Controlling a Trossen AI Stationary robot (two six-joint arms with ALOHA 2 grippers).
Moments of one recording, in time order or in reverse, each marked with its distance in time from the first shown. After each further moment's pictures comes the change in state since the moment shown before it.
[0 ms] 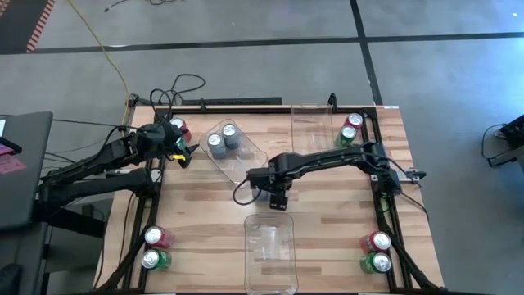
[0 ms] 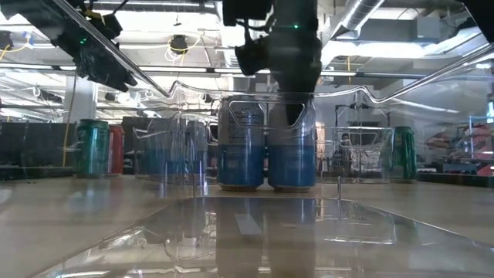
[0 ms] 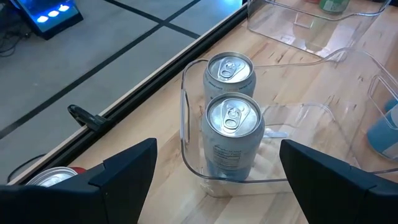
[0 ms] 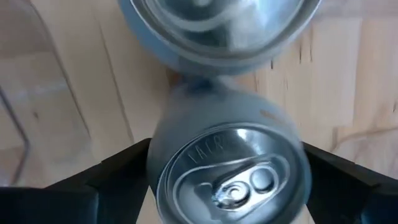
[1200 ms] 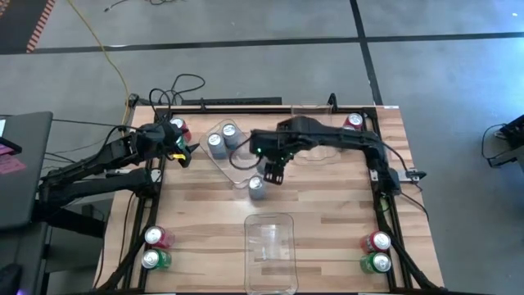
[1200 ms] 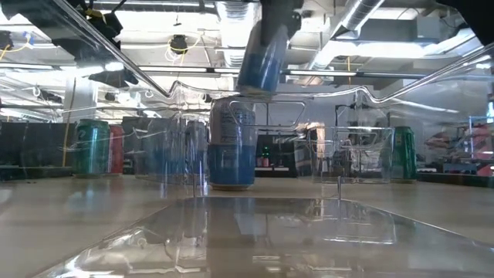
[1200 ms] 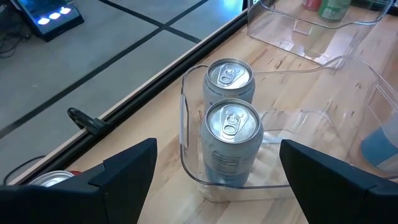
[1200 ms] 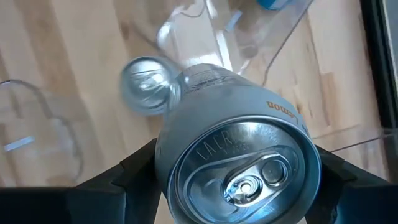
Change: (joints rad) left arm 0.000 0.000 0.000 0.019 0.000 -0.011; right arm -0.103 -0.004 0.549 -0.285 0.064 -0.048
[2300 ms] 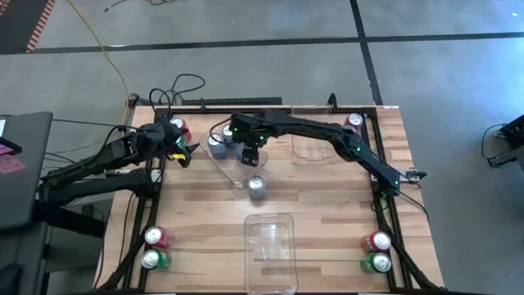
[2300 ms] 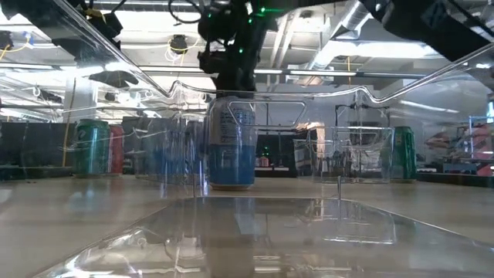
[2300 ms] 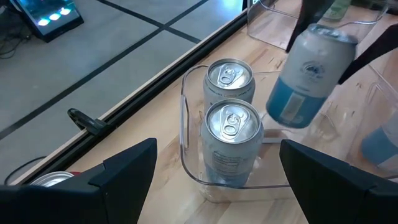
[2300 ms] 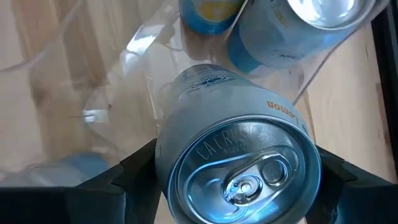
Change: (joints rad) left arm 0.000 0.000 0.000 0.000 -0.001 0.005; right arm -0.193 0.268 -0.004 0.372 -0.101 -0.250
